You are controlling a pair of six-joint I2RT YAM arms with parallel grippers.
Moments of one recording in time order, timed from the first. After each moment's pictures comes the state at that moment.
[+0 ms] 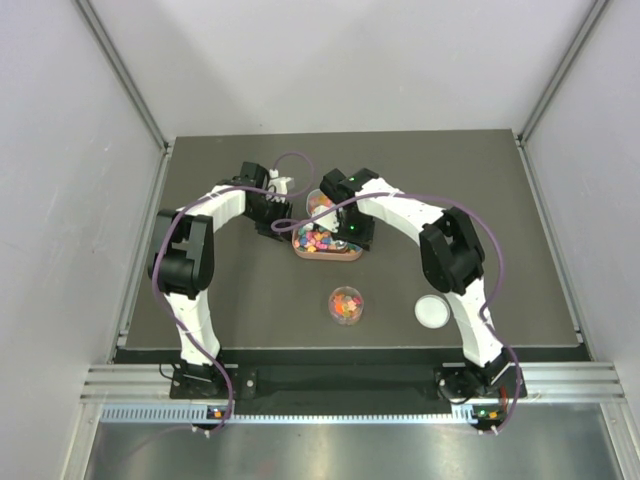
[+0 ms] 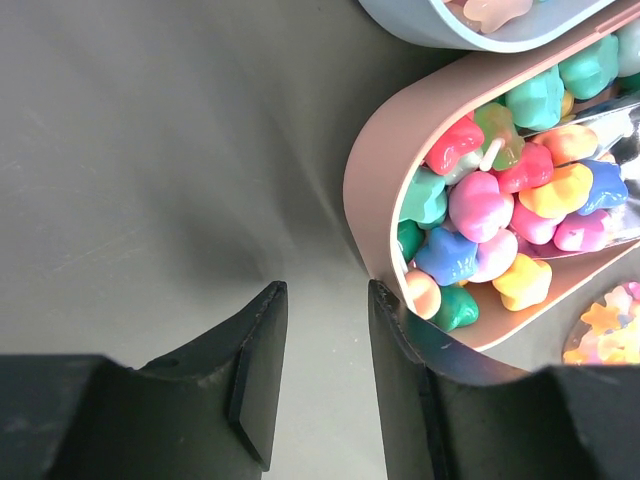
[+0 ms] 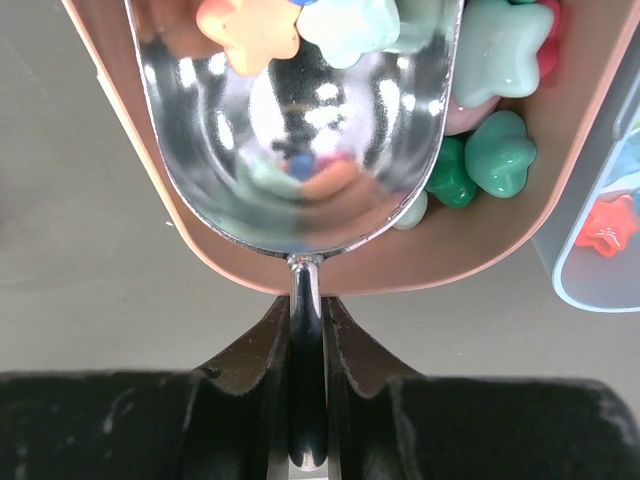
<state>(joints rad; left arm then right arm) -0.21 1.97 1.37 -0.60 0.48 0.08 0.71 2.21 1.89 -1.18 0.03 -0.69</state>
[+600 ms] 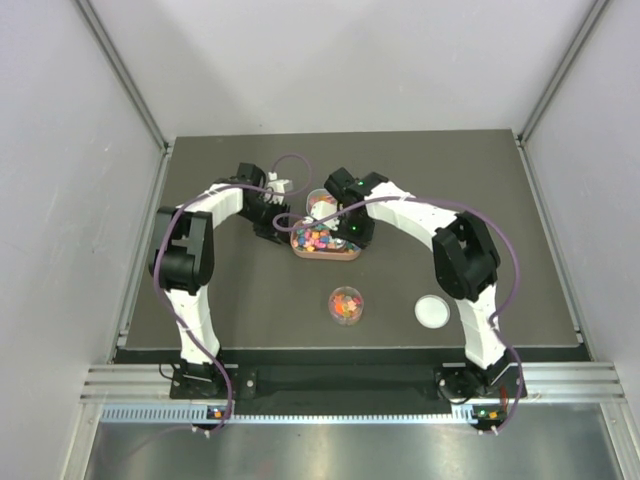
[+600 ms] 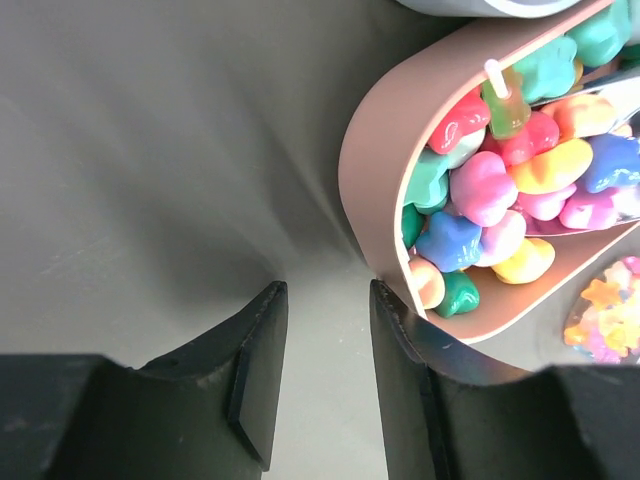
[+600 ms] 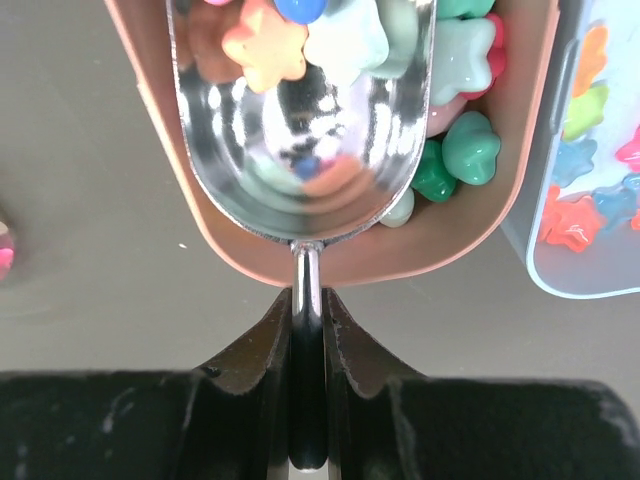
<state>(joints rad) -0.18 2.00 1.39 -0.65 0.53 0.14 0.71 2.11 1.78 -1.05 -0.01 -0.66</state>
